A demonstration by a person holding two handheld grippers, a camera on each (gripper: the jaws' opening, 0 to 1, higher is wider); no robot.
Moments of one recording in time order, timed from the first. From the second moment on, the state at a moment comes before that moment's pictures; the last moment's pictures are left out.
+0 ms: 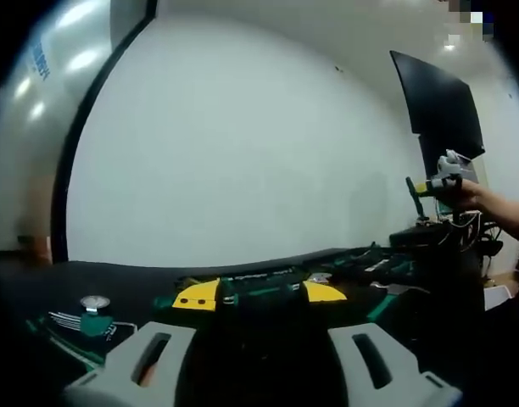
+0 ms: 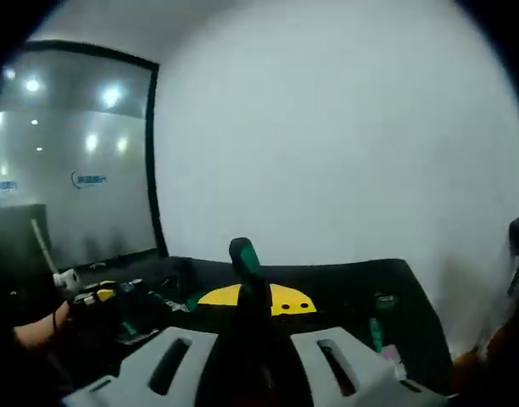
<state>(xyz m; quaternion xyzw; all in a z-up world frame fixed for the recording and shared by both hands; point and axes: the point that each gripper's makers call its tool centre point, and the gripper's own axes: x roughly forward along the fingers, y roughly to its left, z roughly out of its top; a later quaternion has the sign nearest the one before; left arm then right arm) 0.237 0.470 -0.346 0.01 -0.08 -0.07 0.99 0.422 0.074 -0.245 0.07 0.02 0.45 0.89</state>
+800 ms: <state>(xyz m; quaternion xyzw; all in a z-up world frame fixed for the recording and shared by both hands) 0.236 0.459 -0.346 0.02 -0.07 -0.07 0.99 0.326 0.159 -0.299 0.01 0.08 0.61 0.79</state>
